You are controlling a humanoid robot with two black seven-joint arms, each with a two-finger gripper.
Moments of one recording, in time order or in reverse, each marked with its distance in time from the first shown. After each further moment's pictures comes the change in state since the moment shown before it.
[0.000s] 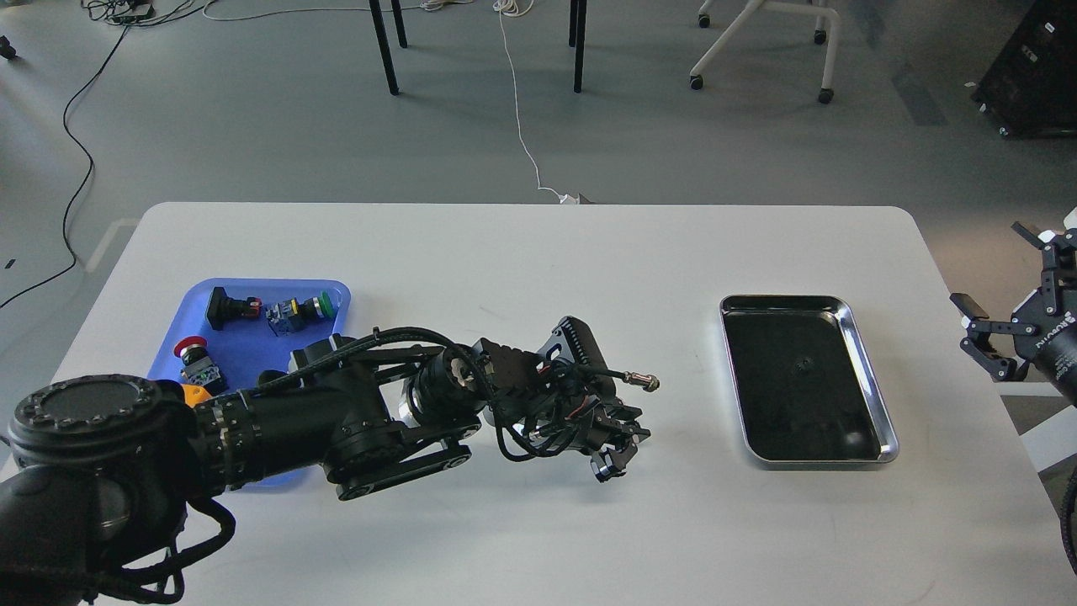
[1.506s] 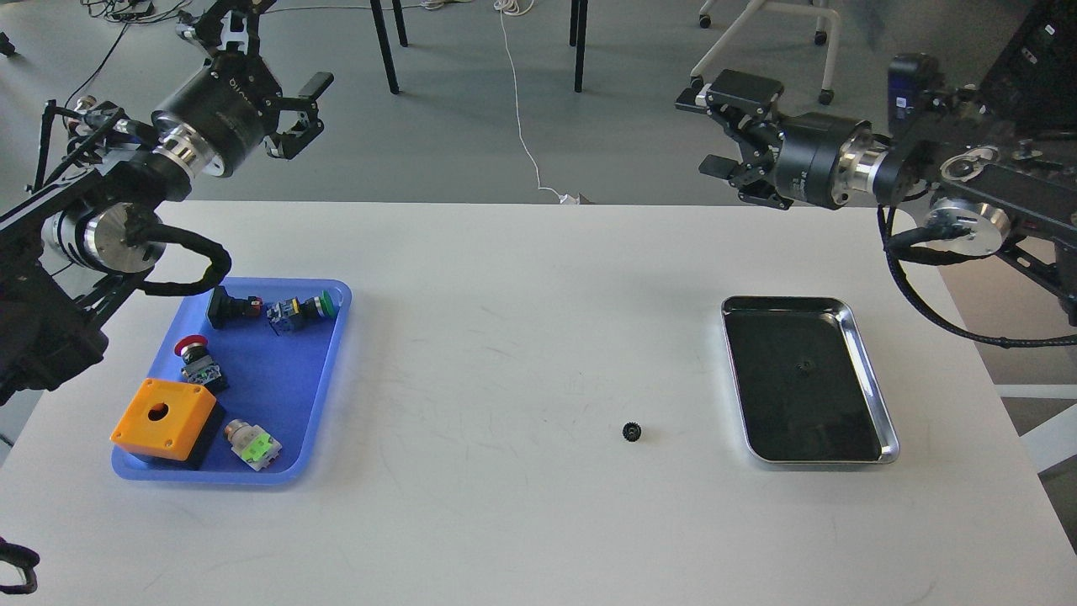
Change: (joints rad) left arm 0.073 0.576 -0.580 0.120 -2.147 -0.052 -0.013; right arm 1.287 0.418 -1.199 -0.209 -0.341 0.012 -0.051
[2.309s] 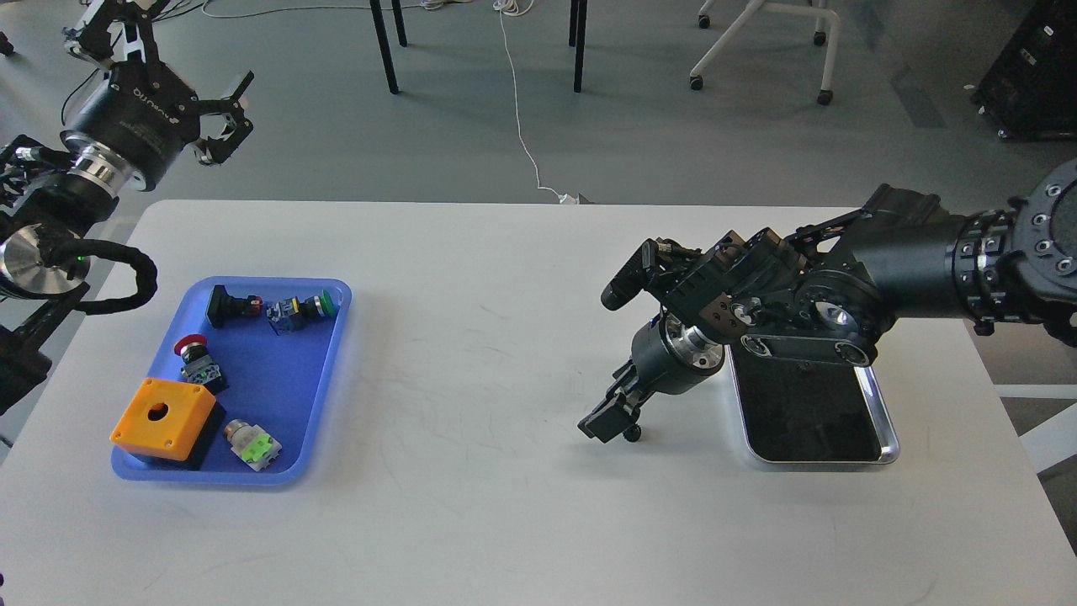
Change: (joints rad) left arm 0.080 0.066 -0.071 0.001 -0.075 -0.052 0.005; right arm 0.158 0.421 -0.616 0.045 -0.659 -0.024 0.203
